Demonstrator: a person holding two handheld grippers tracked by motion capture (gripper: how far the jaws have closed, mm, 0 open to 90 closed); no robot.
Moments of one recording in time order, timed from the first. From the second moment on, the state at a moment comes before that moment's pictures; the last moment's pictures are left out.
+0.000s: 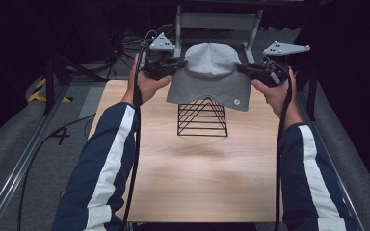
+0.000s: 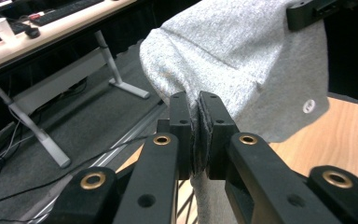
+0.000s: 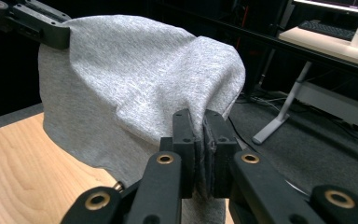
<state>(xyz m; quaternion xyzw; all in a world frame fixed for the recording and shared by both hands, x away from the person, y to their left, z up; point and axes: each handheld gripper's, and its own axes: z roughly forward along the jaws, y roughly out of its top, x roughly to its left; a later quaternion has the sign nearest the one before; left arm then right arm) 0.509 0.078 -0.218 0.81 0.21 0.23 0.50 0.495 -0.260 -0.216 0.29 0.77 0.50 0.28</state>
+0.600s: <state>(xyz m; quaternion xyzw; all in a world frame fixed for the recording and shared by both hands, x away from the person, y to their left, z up) 0.492 0.080 -0.222 0.81 0.19 0.22 0.51 0.477 -0.262 -0.215 0.28 0.77 0.49 0.28</state>
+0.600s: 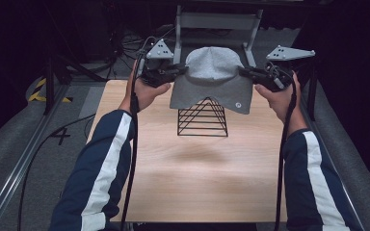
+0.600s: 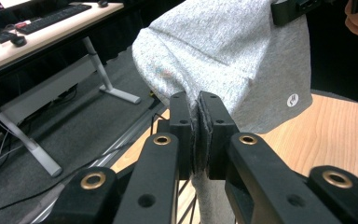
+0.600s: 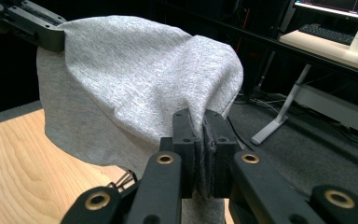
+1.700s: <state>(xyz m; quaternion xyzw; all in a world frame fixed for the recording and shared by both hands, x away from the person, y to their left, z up) 0.503 0.075 -0.313 0.83 0.22 0.18 0.48 0.485 -0.244 -0.304 0.30 0.81 0.45 0.24</state>
